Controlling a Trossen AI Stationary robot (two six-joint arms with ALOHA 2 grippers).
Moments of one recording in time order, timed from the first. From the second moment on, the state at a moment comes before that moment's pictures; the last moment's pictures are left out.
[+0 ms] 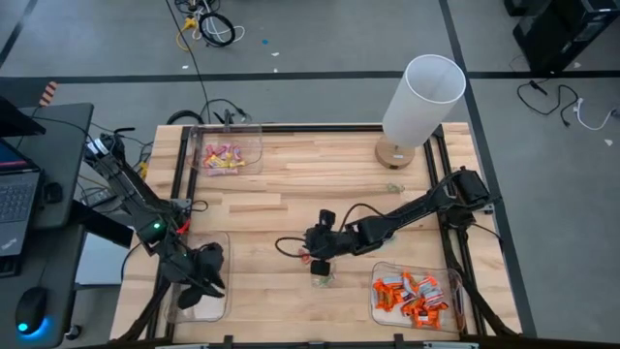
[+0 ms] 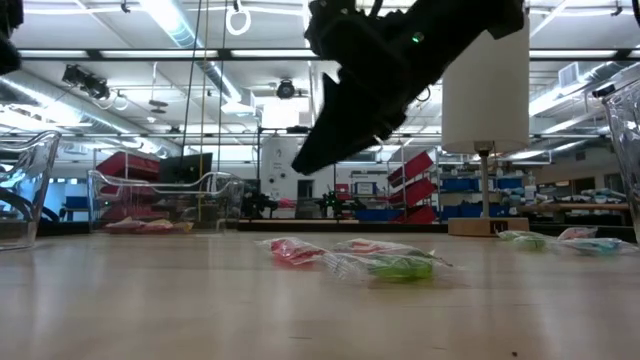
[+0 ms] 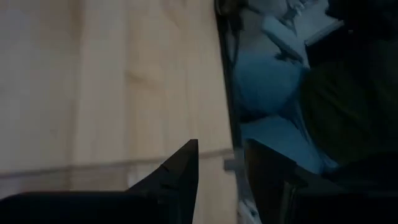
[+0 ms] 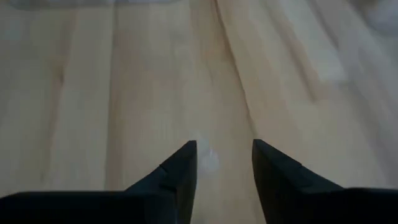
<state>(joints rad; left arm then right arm) -0.89 0.96 0.61 -0.33 -0.12 -0.94 0.30 1.90 1.20 -0.11 0.37 0.30</state>
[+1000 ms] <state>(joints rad) -0.86 0.96 0.61 -0.25 -0.63 -0.52 0.32 2.08 1.20 0.03 0.30 0.60</state>
